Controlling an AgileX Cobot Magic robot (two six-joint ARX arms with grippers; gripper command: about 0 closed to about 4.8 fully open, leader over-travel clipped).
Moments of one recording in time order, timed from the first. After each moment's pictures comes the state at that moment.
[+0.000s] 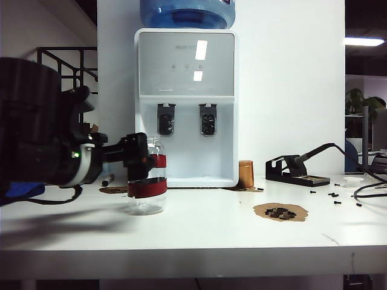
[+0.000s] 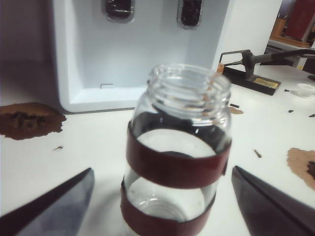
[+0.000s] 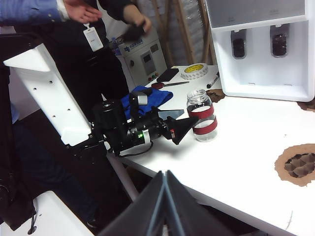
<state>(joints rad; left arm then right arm) -0.50 2.00 0.50 1.40 -0.08 -0.17 -0.01 0.00 0.66 -0.89 -0.78 0.12</state>
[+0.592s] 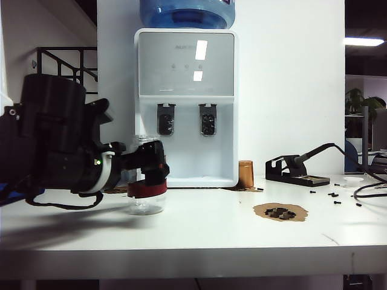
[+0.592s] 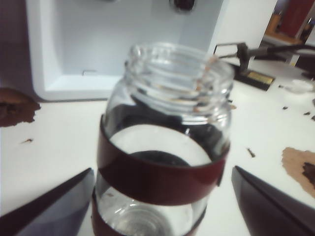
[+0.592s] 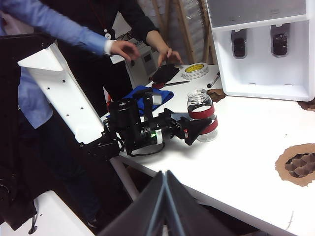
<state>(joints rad) -0.51 2.07 0.61 1.32 -0.06 -0.22 -0.01 0.00 0.66 -0.89 -0.78 0.12</state>
